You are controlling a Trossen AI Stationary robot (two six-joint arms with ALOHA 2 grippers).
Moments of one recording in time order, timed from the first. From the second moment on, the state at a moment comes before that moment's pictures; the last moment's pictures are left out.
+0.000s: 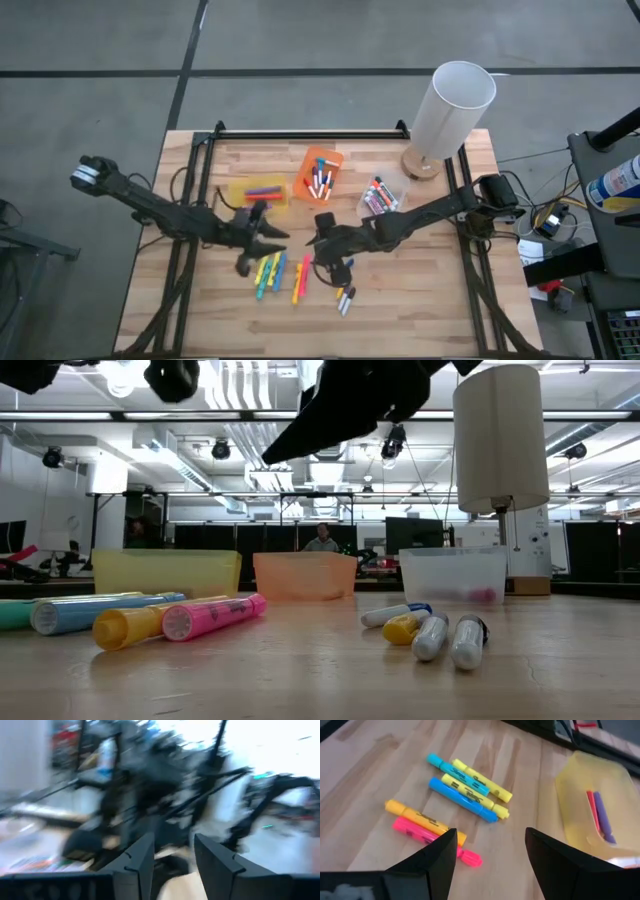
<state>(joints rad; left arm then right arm) -0.38 1.00 0.46 0.70 -0.23 -0.23 0.23 1.84 1.27 -0.09 0.12 -0.19</state>
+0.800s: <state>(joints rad) -0.39 0.96 0.43 0.85 0.16 -0.25 0.20 2.15 1.54 -0.29 -0.07 -0.35</state>
